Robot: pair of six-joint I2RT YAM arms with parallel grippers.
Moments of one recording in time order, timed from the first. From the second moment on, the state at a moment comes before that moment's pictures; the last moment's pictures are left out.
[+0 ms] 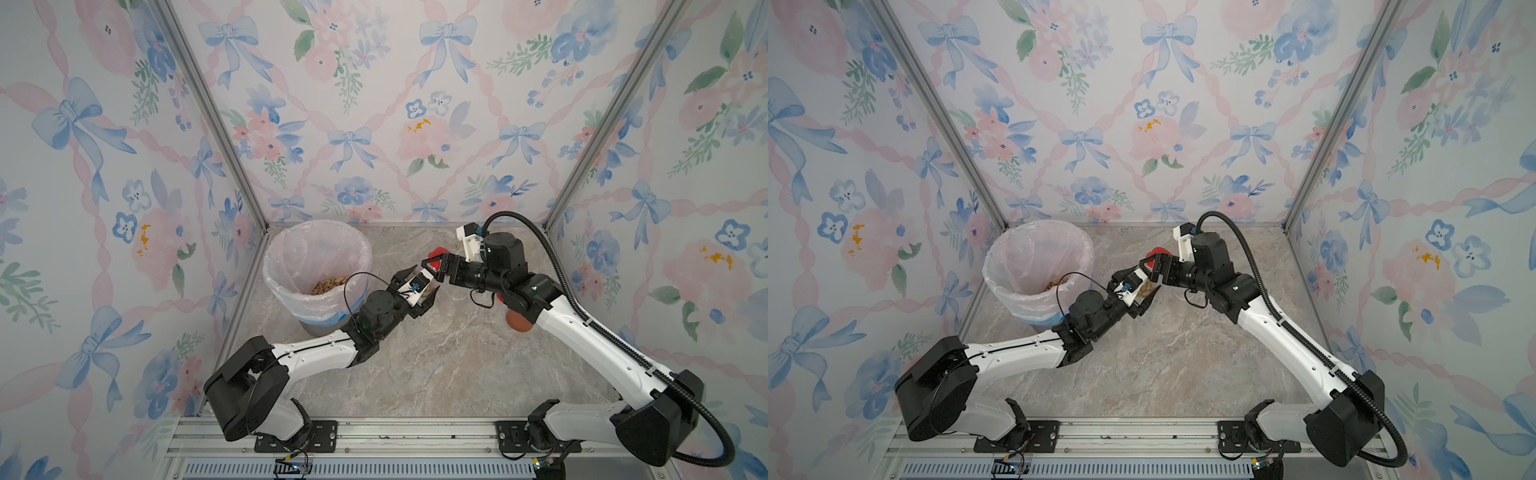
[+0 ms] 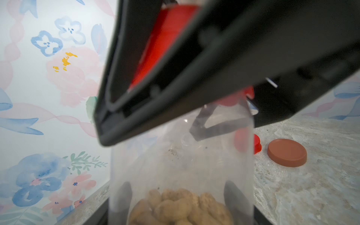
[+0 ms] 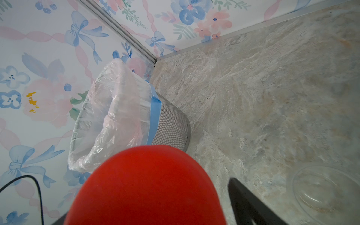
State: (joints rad) left arm -0.86 1.45 0.72 0.75 -0.16 0.32; right arm 0.57 1.31 1.23 -0.38 -0.29 0.67
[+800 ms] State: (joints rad) left arm -0.92 1.40 0.70 0.66 -0.28 0.45; right arm 0.34 1.38 1.52 -0.75 -0.41 0.62
